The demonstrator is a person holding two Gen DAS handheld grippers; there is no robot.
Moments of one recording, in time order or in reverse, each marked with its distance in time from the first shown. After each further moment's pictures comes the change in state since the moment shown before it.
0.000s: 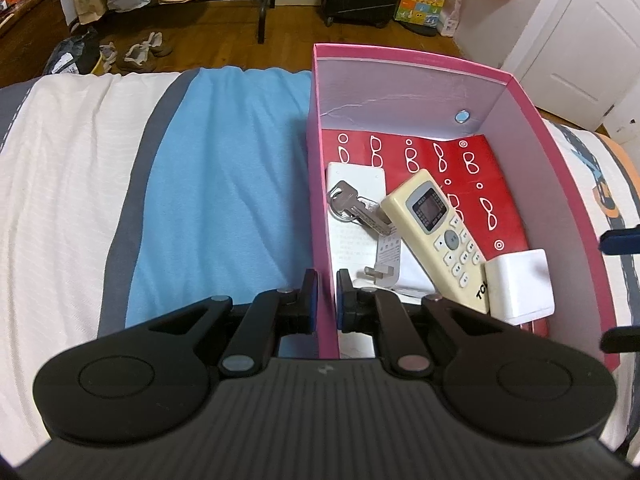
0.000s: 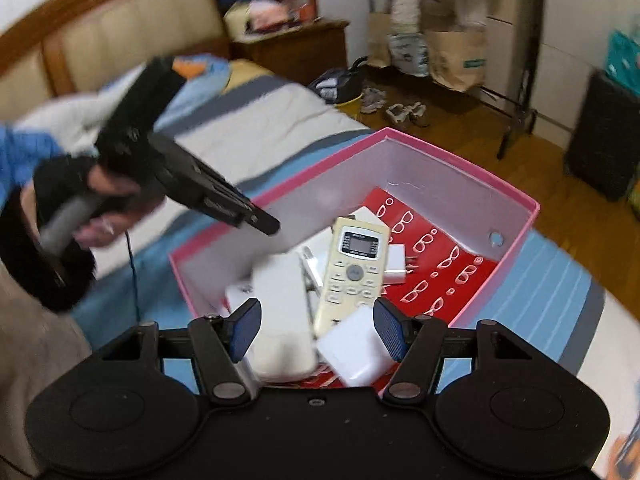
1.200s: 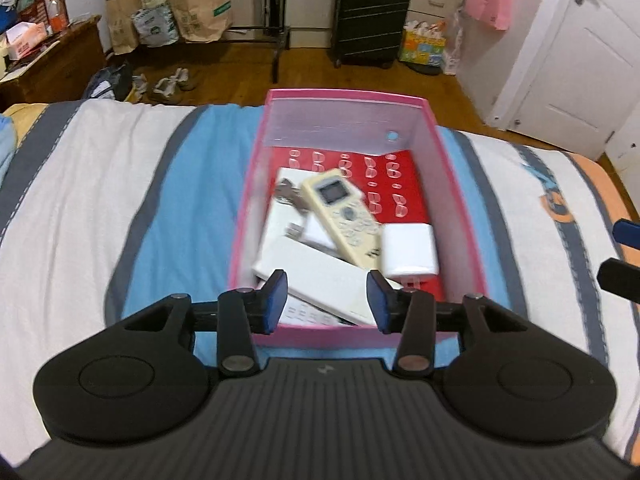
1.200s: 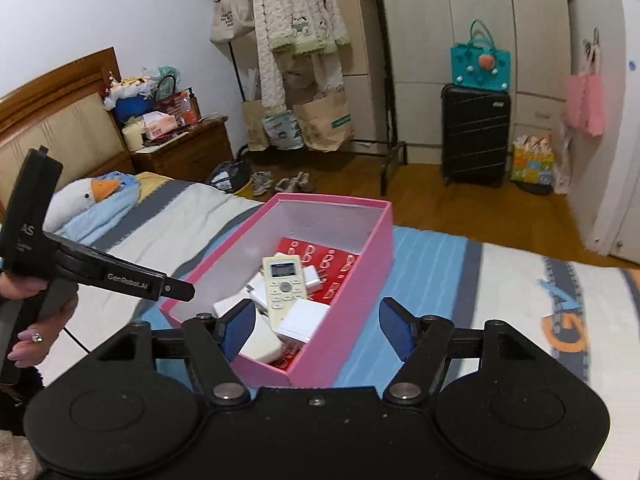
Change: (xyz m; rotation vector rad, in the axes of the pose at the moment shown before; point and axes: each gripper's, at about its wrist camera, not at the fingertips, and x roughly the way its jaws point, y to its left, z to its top) left arm -0.120 -0.101 -0.064 -0.031 -0.133 0.069; right arm -0.117 0.025 -0.075 0.274 -0.255 -0.294
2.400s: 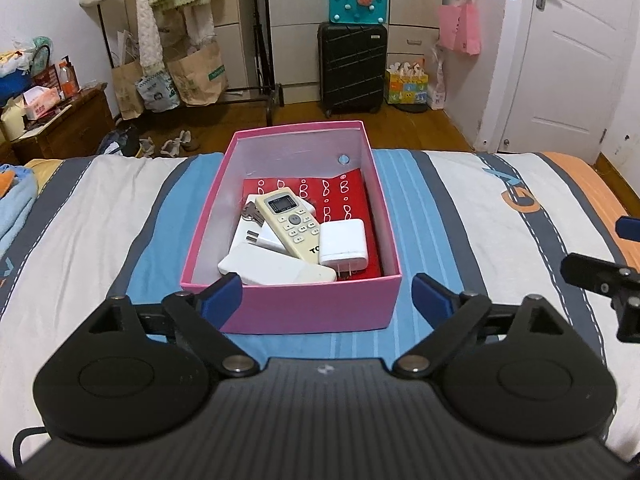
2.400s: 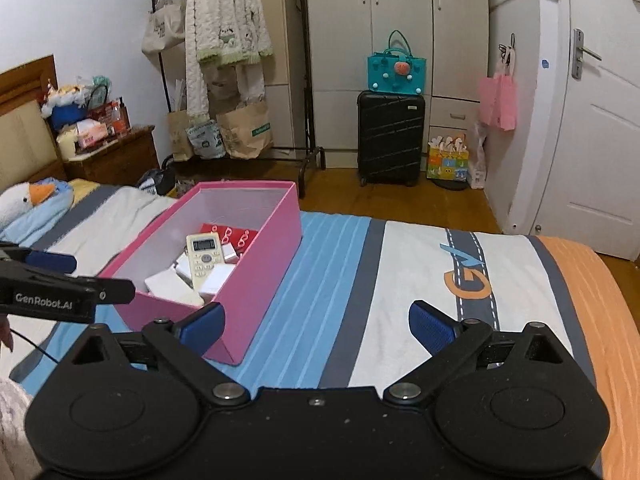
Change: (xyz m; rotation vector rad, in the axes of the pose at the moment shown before) left arm -0.056 -0.088 -0.069 0.094 -0.186 0.070; right arm -0.050 -0.013 -0.056 0.041 -0.031 -0.242
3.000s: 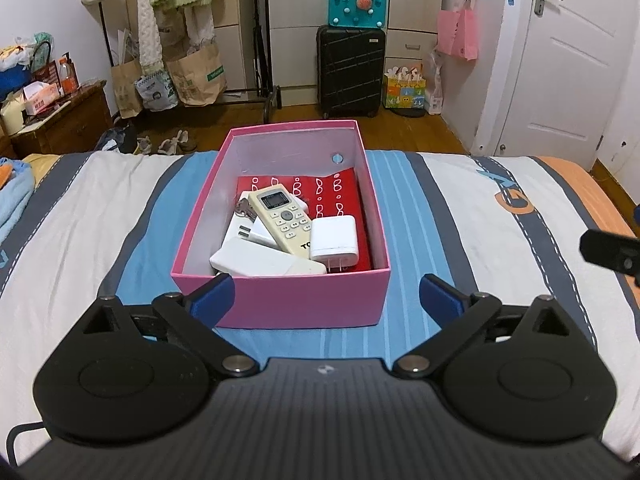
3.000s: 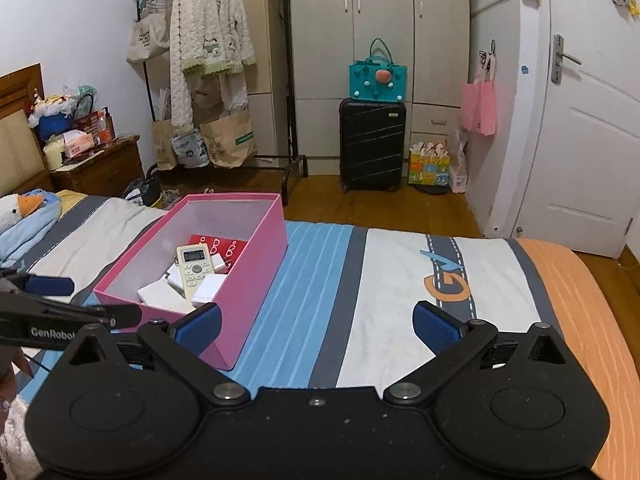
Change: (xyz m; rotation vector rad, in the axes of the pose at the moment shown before) left arm -0.001 -0.005 -0.010 -0.020 -0.013 -0.011; right arm -0.022 0.003 0.006 0.036 -0.036 -0.061
